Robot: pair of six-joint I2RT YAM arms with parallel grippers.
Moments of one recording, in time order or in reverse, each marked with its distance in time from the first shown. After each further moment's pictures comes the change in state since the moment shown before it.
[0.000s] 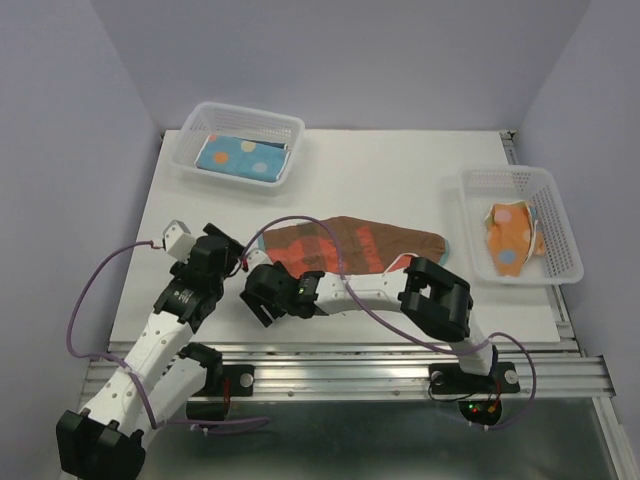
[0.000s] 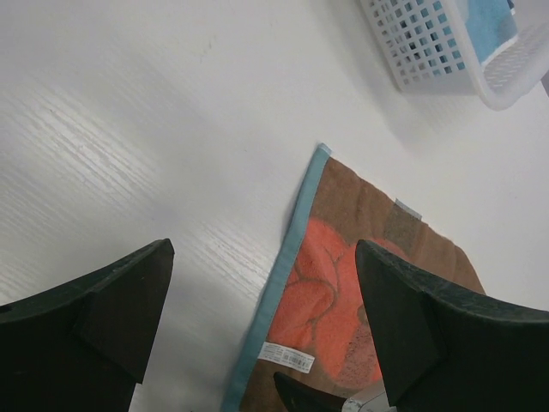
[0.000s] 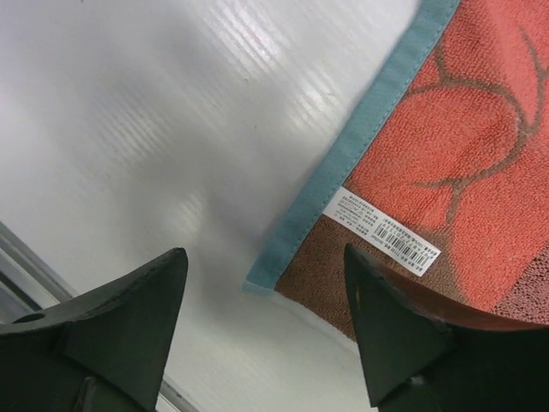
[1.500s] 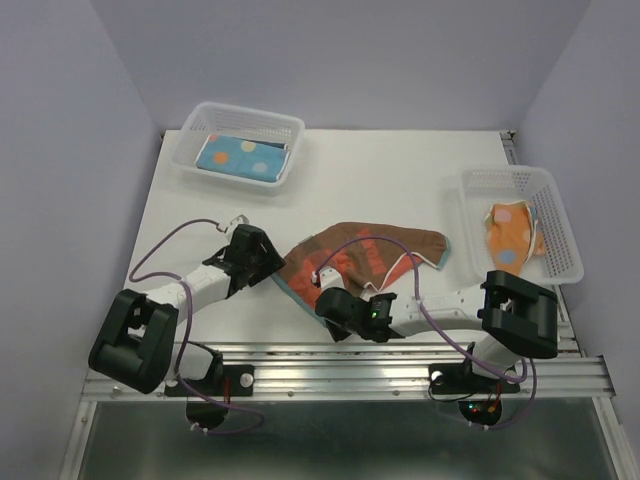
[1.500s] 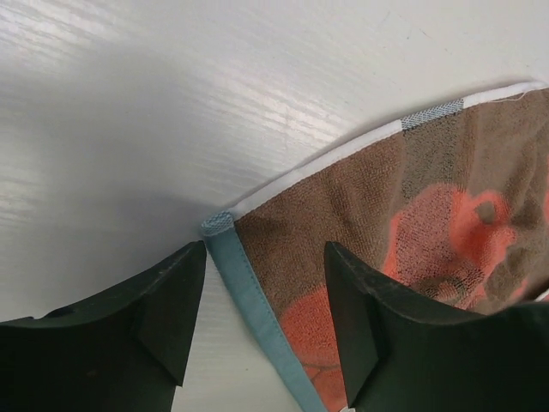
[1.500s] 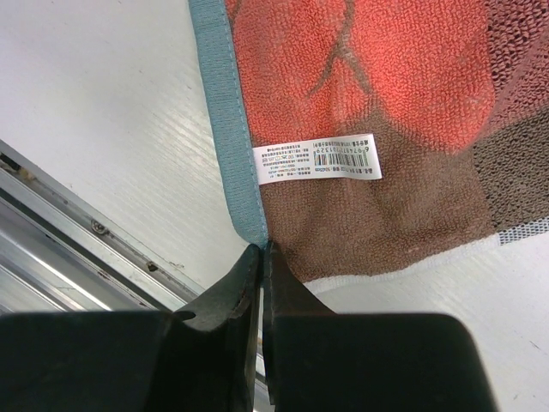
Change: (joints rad) left arm -0.043 0.572 -0.034 0.404 0.440 0.132; right arm 0.010 -0.473 -0.673 0.130 0.002 0.238
